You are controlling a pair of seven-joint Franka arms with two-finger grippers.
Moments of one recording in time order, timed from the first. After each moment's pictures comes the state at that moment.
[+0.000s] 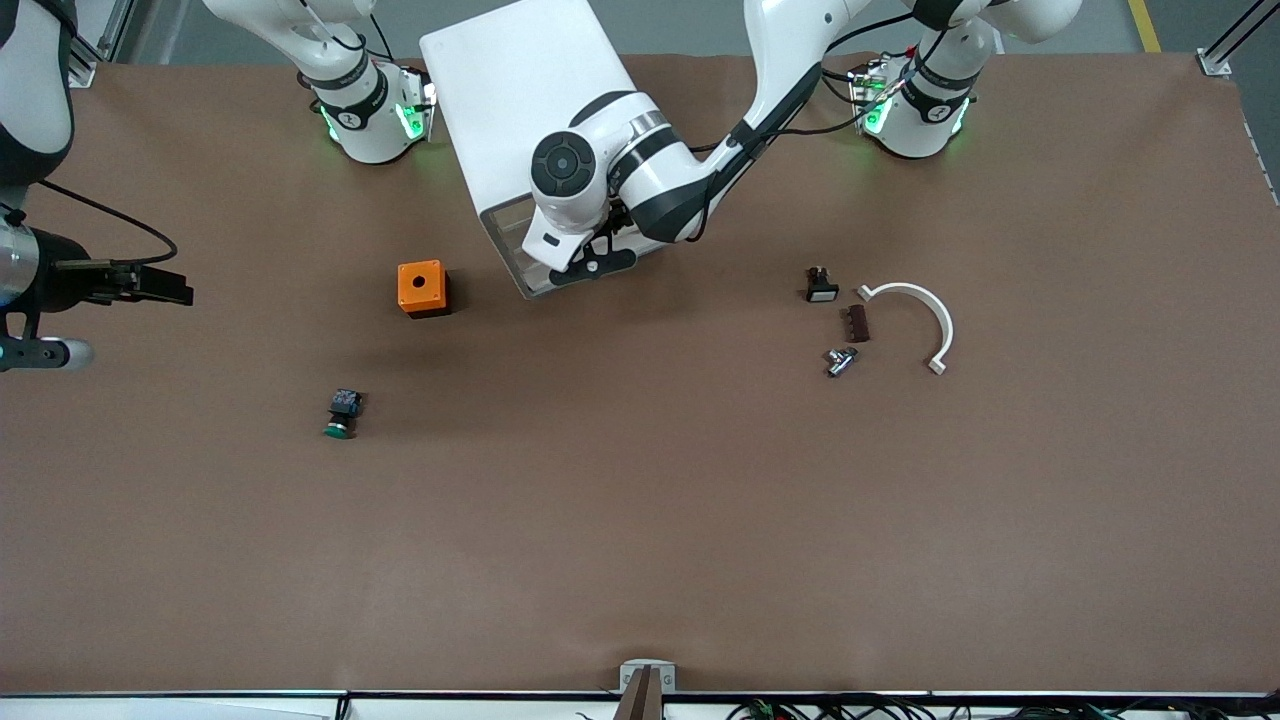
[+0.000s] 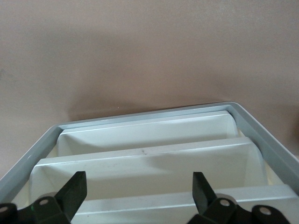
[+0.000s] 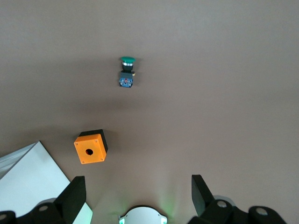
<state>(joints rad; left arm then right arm) -0.83 0.71 -0.24 -1.37 -0.16 1.92 -1.21 0.02 0.19 -0.07 -1.43 -0.01 1.38 -0.04</state>
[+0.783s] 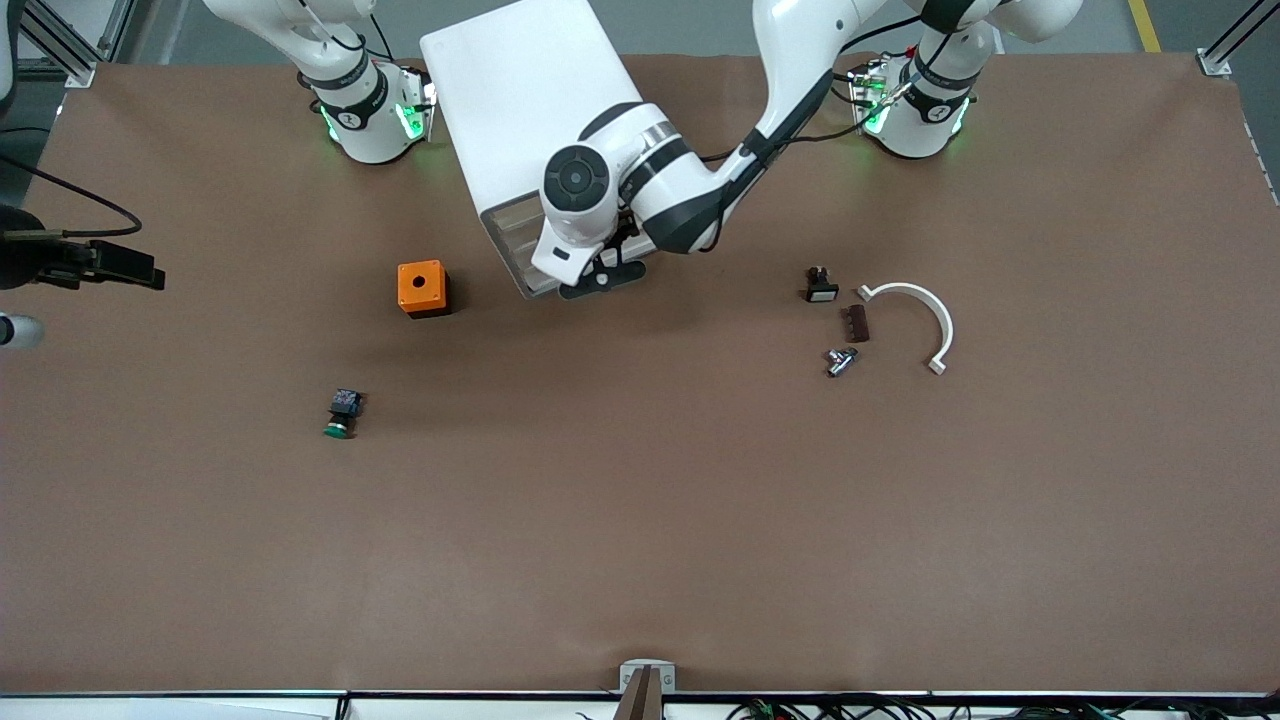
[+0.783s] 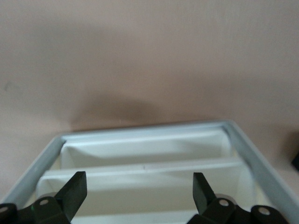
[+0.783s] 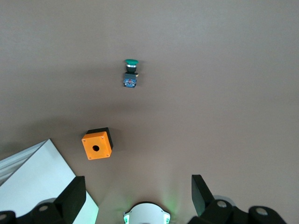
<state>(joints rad) -0.78 0.70 -0.23 -1.36 -0.16 1.93 -1.21 0.01 0.18 -0.08 -1.36 0.02 1.32 -0.04</state>
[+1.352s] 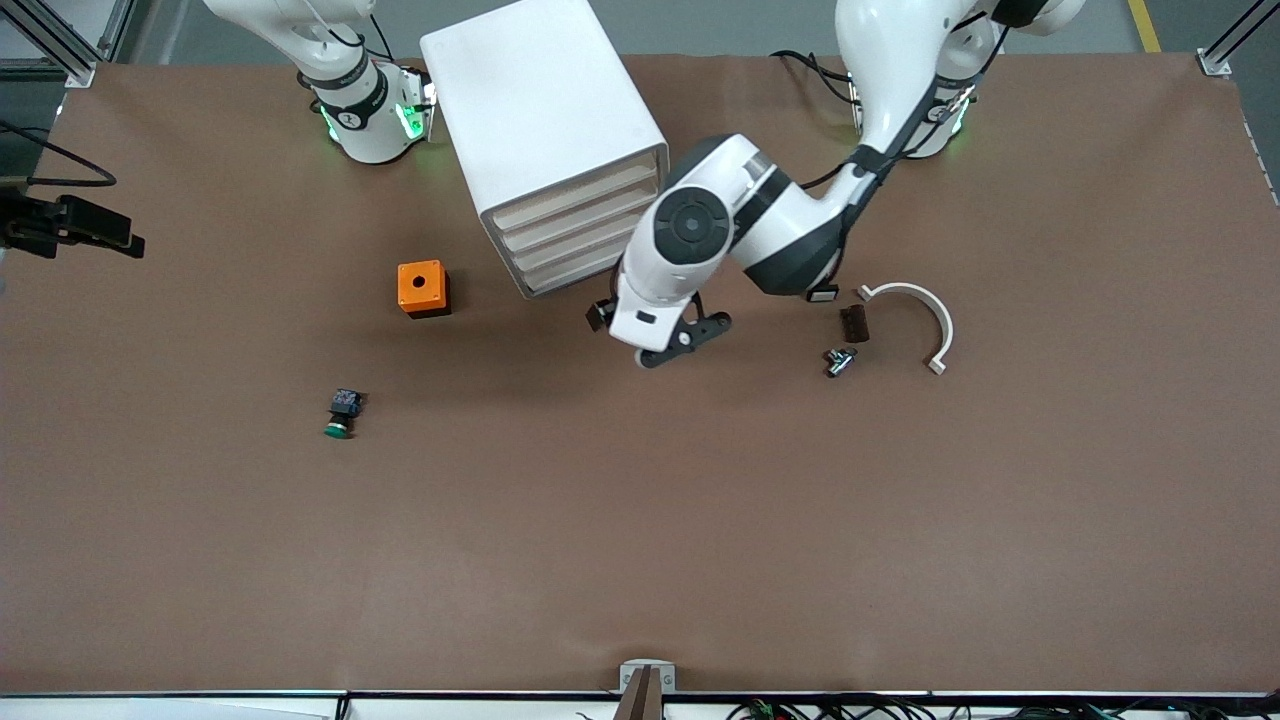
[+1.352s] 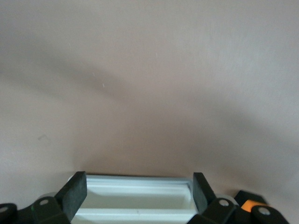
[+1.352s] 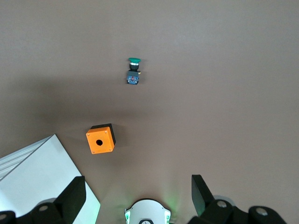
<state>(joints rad) -0.56 0.60 -0.23 -1.35 -0.16 1.93 -1.21 0.00 0.10 -0.08 -1.39 0.02 1.30 -0.05</state>
